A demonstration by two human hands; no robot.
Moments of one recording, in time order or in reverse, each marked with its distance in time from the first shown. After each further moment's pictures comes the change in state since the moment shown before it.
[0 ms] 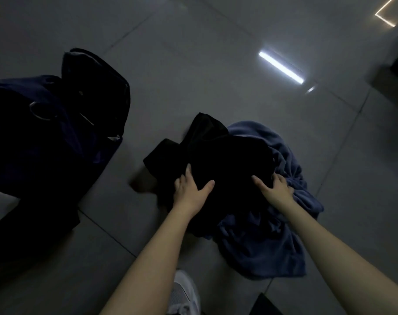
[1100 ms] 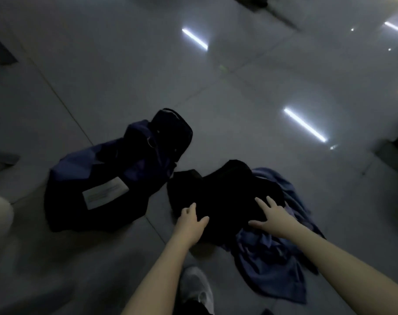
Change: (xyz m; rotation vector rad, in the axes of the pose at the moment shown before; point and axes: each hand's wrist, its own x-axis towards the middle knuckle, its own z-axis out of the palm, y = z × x) left_hand -0.130 -0.020 -0.095 -0.036 -0.009 -0.092; right_hand -0.120 -0.084 -0.036 -0.719 -0.225 -0.410
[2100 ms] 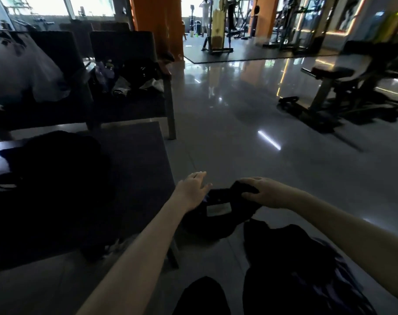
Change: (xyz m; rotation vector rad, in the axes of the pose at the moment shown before) left_hand -0.440 -0.041 -0.246 0.253 0.672 0.262; right_hand -0.415 -0.284 -0.115 -0.291 0.396 -0.739
